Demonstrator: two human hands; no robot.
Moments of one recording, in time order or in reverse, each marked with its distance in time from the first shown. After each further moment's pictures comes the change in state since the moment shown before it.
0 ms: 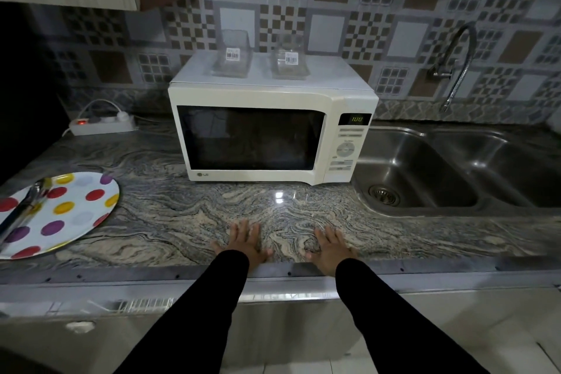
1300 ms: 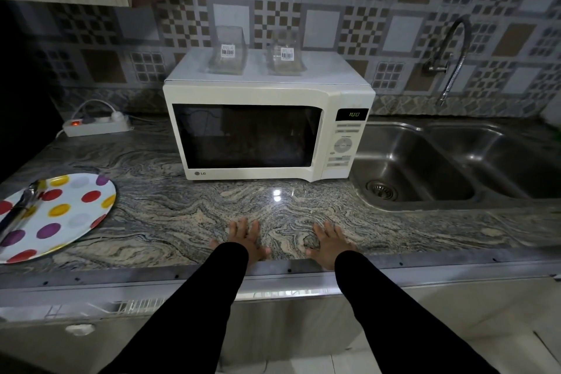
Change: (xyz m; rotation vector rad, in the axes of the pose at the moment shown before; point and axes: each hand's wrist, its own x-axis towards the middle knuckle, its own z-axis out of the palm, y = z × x) left_hand 0.013 -0.001 -0.002 0.064 -0.068 -0.020; right_hand -0.001 -0.003 -0.004 0.009 -0.028 0.017
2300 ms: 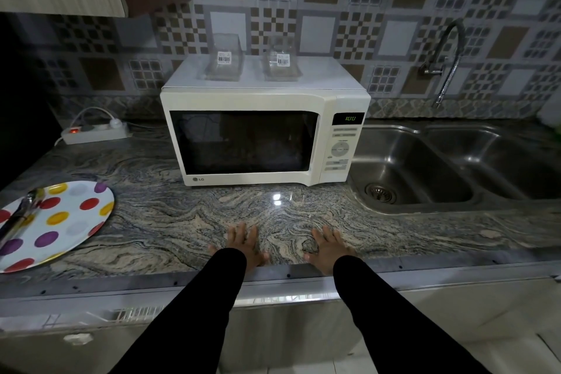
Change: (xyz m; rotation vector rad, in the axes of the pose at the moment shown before) left_hand 0.003 -0.001 0.004 0.022 0.038 0.005; right_hand -0.003 -0.001 -0.001 -0.016 -0.001 0.013
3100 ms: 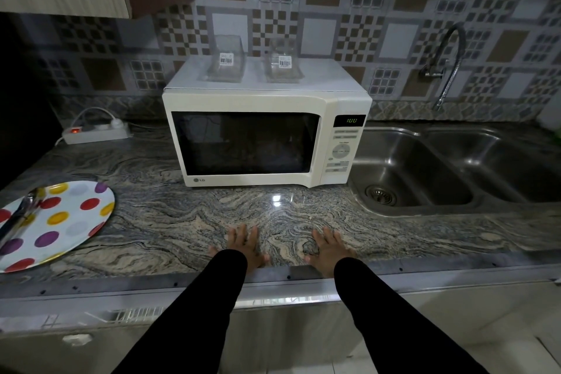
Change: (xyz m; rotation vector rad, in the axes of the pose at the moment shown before) left_hand -0.005 0.001 -0.004 -0.031 -0.013 0.011; right_hand 0.003 0.001 0.001 -0.001 -0.003 -0.004
